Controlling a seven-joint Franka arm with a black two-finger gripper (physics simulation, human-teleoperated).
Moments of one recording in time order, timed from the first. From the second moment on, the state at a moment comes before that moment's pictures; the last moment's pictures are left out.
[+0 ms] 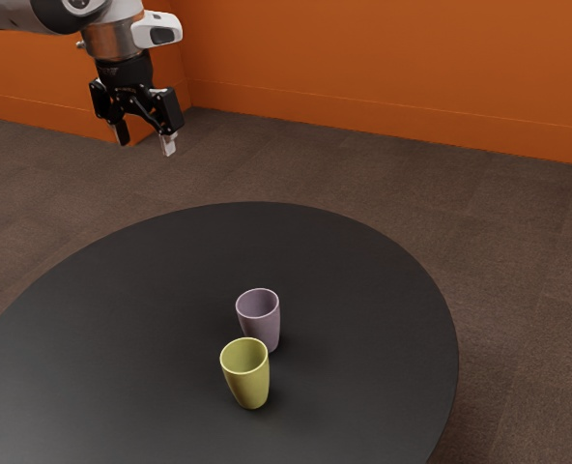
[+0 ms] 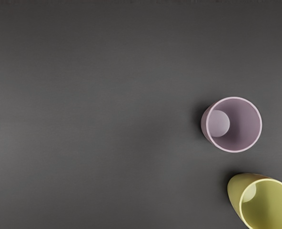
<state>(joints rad) -0.05 0.01 0.06 -1.51 0.02 1.54 0.01</state>
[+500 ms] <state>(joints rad) -0.03 0.02 0.01 -1.54 0.01 1.53 0.02</state>
